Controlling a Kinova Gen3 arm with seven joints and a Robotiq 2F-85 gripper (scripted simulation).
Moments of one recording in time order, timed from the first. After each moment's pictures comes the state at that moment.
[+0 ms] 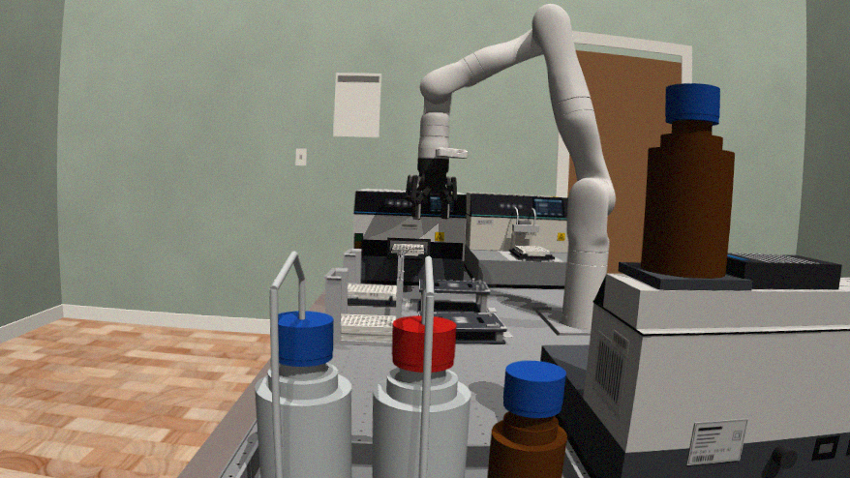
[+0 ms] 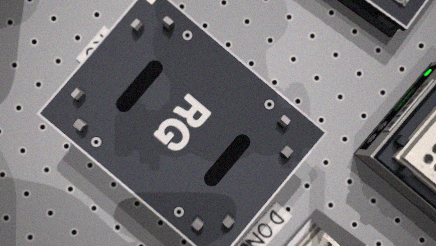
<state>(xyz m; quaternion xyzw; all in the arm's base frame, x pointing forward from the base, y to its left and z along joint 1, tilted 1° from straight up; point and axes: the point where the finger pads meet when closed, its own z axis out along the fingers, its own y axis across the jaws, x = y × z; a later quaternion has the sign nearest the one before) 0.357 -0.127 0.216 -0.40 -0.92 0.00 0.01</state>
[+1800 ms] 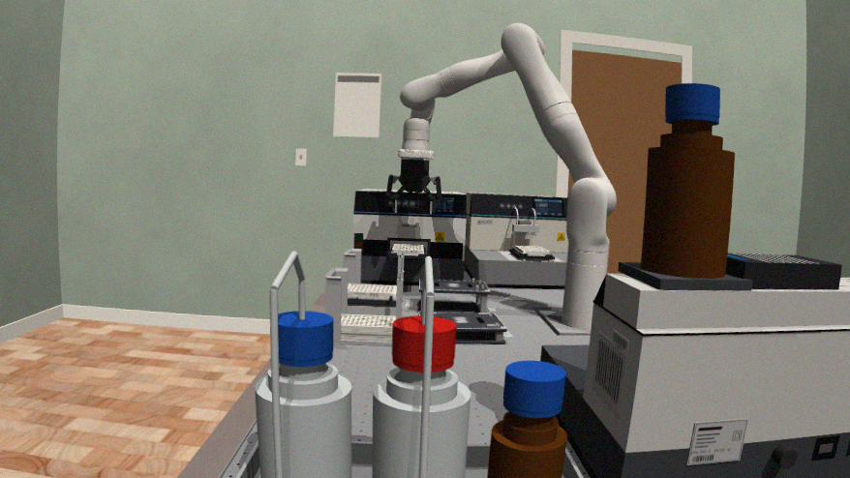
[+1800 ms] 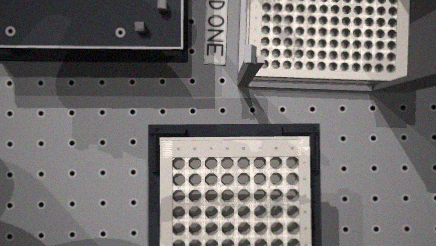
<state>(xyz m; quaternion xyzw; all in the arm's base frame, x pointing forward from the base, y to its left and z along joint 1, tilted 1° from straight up) 0.408 -0.268 0.216 -0.69 -0.72 0.01 0.00</state>
